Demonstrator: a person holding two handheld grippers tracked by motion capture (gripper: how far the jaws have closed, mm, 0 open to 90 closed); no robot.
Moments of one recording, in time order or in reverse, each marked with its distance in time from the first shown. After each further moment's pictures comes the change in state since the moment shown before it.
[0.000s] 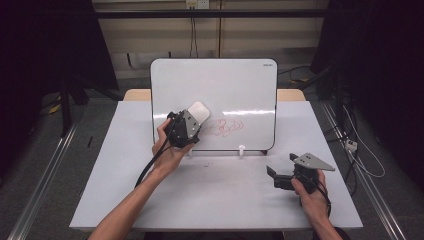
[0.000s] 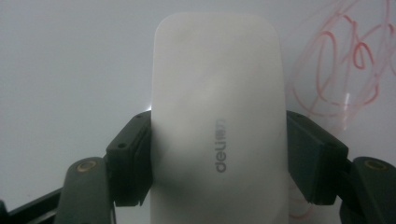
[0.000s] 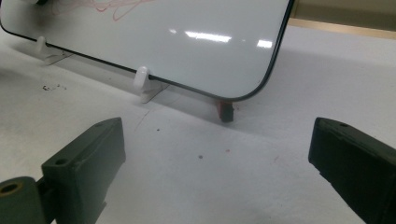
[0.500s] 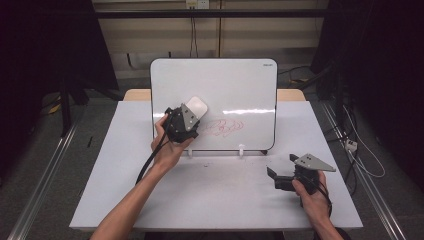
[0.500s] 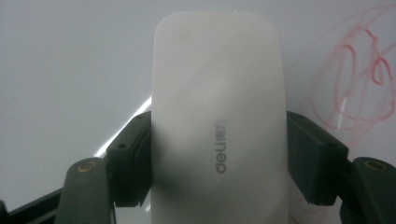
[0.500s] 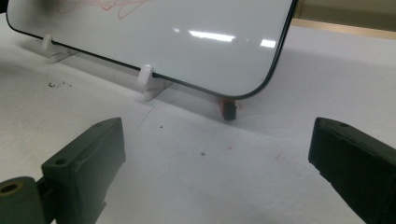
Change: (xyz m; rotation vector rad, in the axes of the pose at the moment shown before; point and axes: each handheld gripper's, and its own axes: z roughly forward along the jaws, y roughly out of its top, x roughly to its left) left arm 0.025 0.010 0.003 0.008 0.010 -0.084; right arm -0.001 -0.002 -0.002 -0.003 0.014 -0.005
